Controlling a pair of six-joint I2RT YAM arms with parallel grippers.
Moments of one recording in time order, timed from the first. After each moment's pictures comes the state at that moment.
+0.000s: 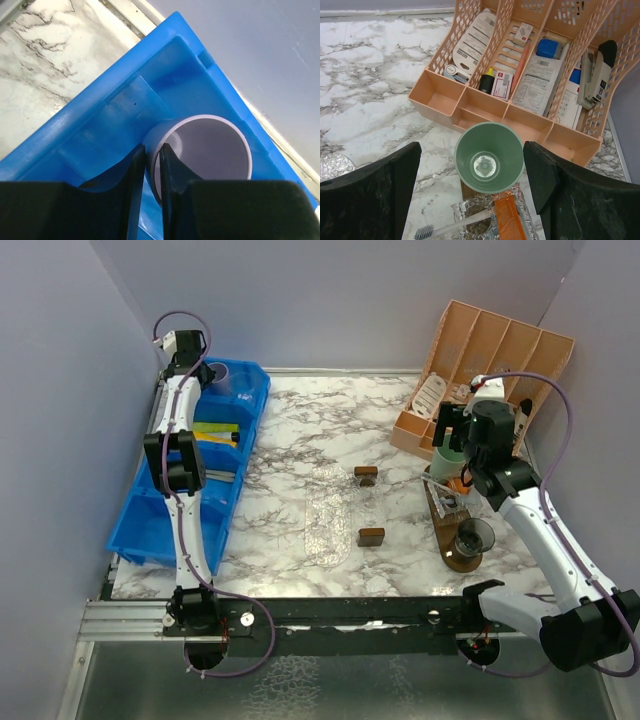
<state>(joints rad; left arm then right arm) 0.10 2.52 2.42 -0.57 -0.21 -0.65 0.27 1.10 1.02 -0.29 0.35 0.09</state>
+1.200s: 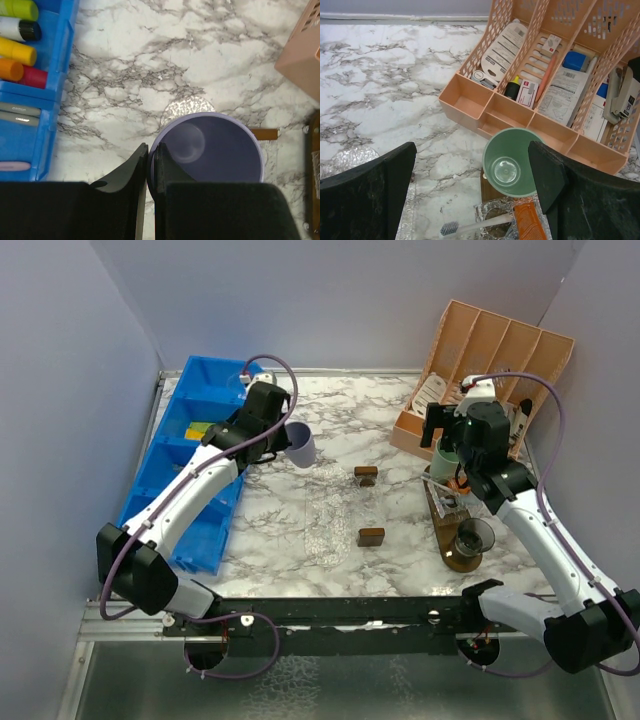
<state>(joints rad) -0.50 1.43 1.38 -0.67 -0.26 -0.56 0.33 1.09 1.02 -0.26 0.30 0.09</state>
